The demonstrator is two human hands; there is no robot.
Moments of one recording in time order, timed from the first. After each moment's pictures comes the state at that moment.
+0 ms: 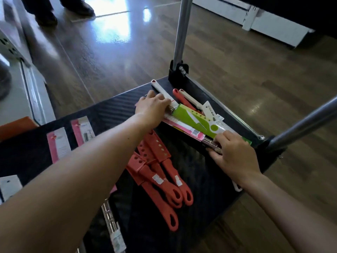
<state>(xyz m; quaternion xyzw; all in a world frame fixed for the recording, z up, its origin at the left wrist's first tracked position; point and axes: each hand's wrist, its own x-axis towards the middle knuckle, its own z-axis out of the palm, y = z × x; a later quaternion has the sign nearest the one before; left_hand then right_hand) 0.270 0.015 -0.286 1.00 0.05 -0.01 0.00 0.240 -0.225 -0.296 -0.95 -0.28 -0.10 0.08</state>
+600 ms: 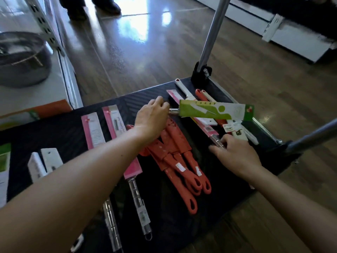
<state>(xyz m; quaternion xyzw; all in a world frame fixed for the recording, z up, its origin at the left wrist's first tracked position) 0.189 0.032 -0.277 0.99 0.13 0.06 0.06 0.214 -0.181 -0.266 -0.97 -0.16 0.11 0.13</state>
